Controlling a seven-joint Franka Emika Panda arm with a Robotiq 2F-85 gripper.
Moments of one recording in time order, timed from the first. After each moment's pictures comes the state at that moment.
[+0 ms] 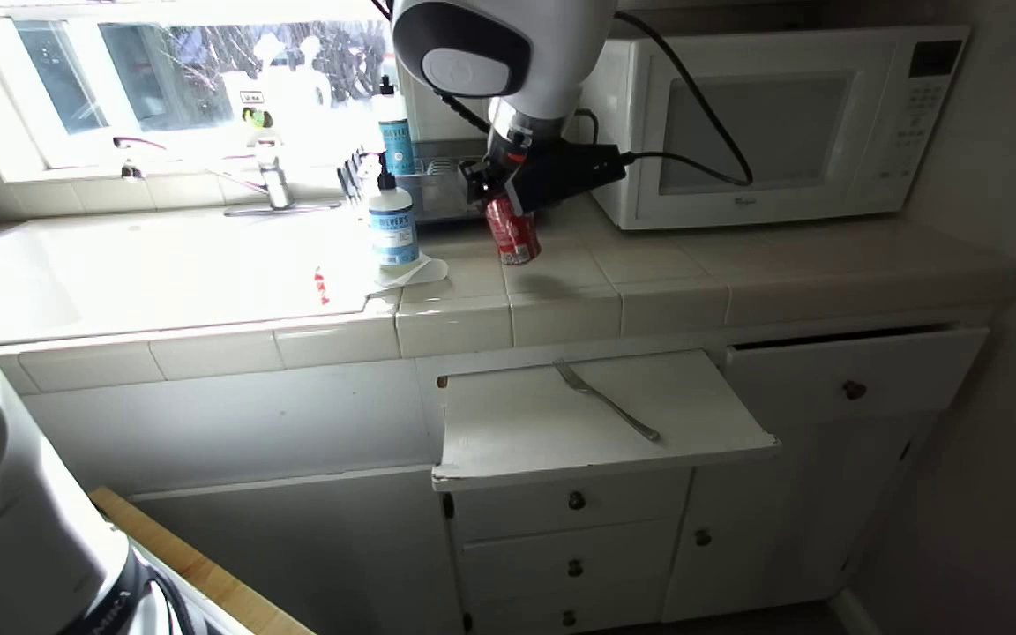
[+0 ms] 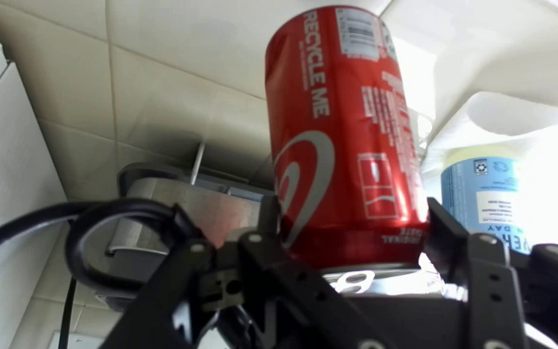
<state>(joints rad) -0.08 -0.10 -0.26 -2.30 0.96 2.30 -2.02</state>
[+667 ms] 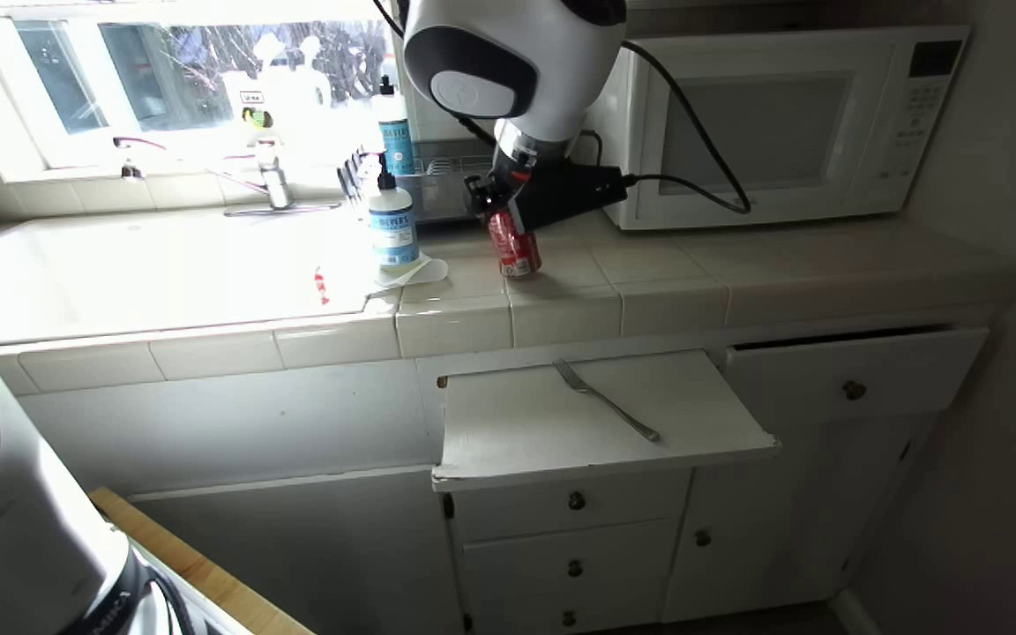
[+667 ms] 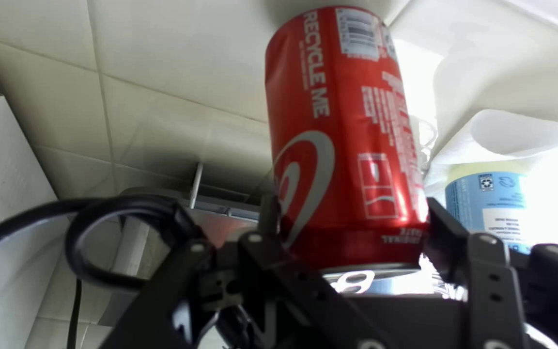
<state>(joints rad) -0.11 -0.06 -0.24 -2.30 1.01 2.29 -2.05</state>
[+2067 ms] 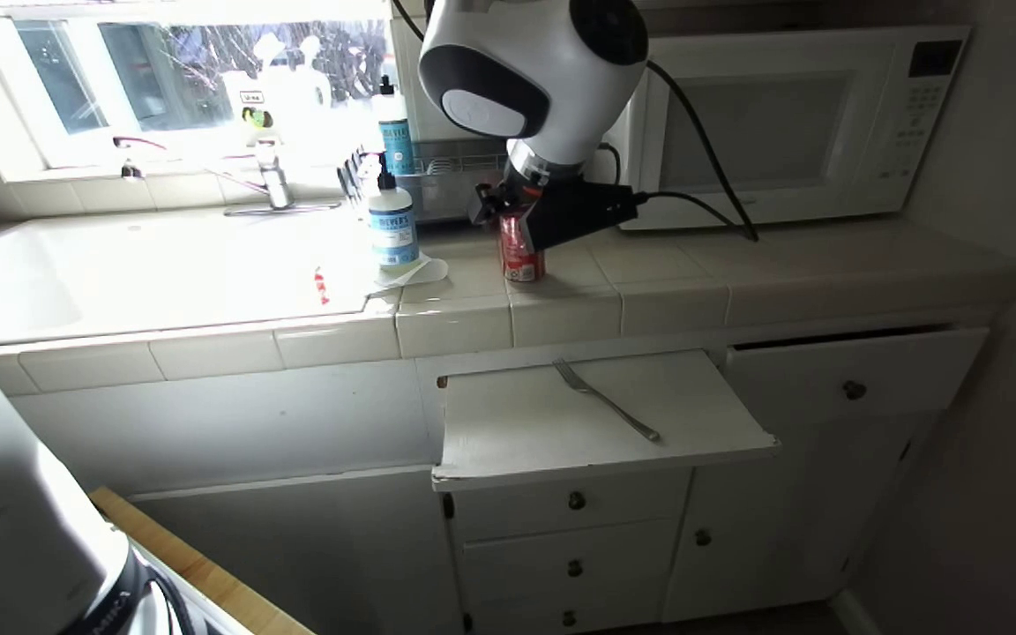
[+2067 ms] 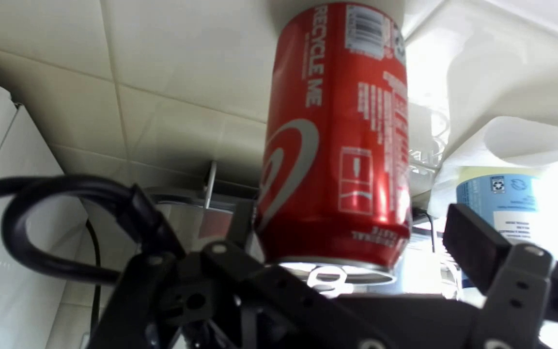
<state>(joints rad) -0.16 -0.03 -0.24 -2.30 1.11 2.25 -2.15</state>
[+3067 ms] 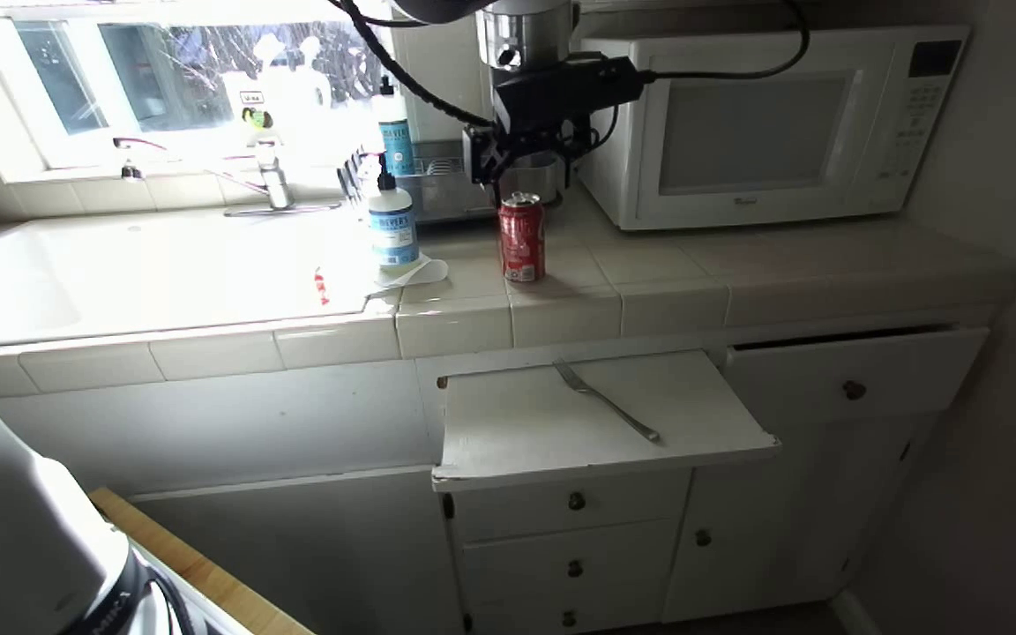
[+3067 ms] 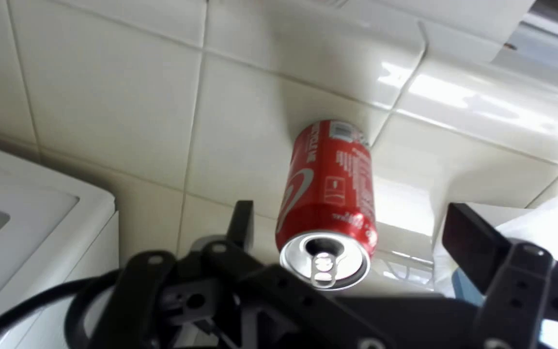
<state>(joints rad) -0.29 -0.22 -0.05 -2.30 0.30 2.32 -1.41</state>
